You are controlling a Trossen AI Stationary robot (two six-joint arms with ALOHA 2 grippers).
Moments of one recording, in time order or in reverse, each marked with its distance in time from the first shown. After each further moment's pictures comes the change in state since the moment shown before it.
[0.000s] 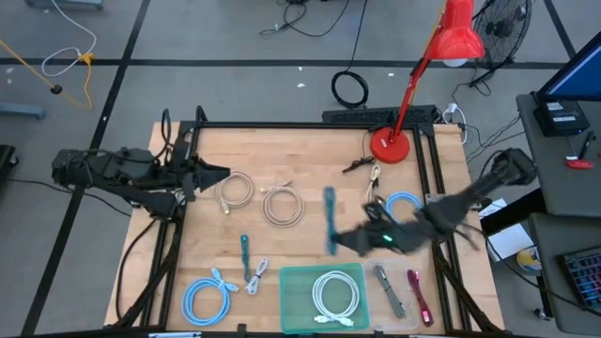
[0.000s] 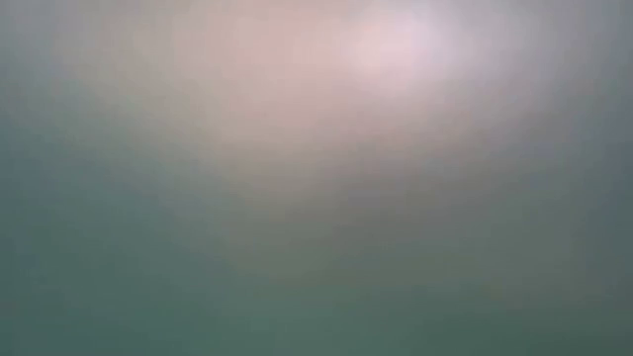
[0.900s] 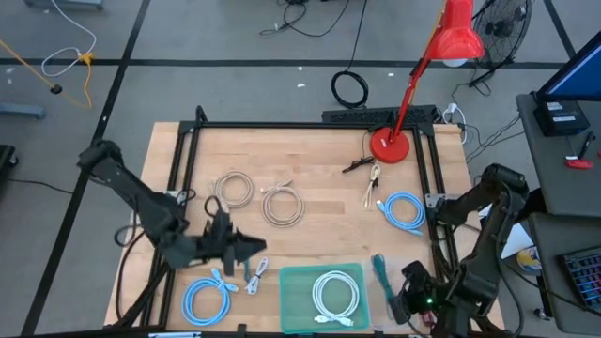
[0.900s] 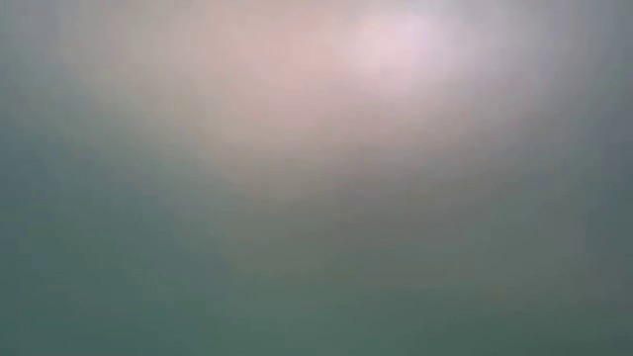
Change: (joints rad) left arm -0.490 0.564 -0.001 0.475 -0.390 -0.310; right arm 0.519 0.274 0.289 -0.890 -0.066 0.815
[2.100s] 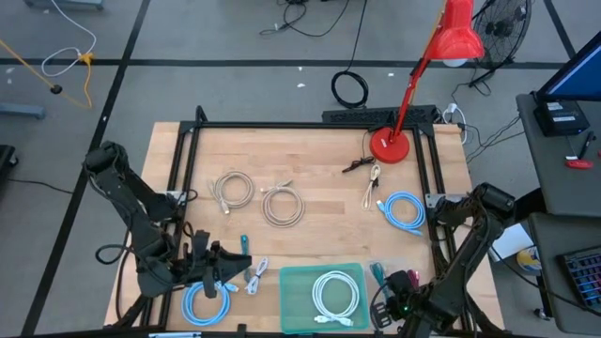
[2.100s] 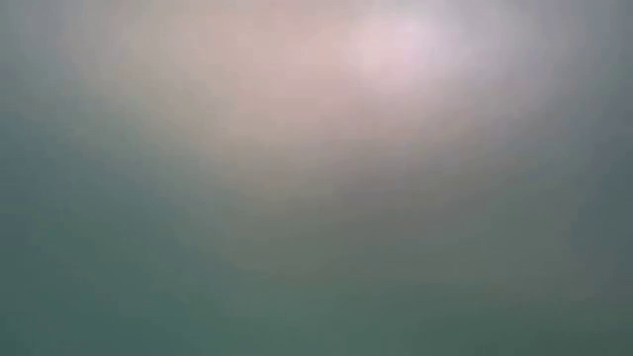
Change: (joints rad) left arm -0.228 0.087 0.000 0.188 -0.324 -0.006; right arm -0.086 0.212 0.001 -0.029 -0.319 0.021
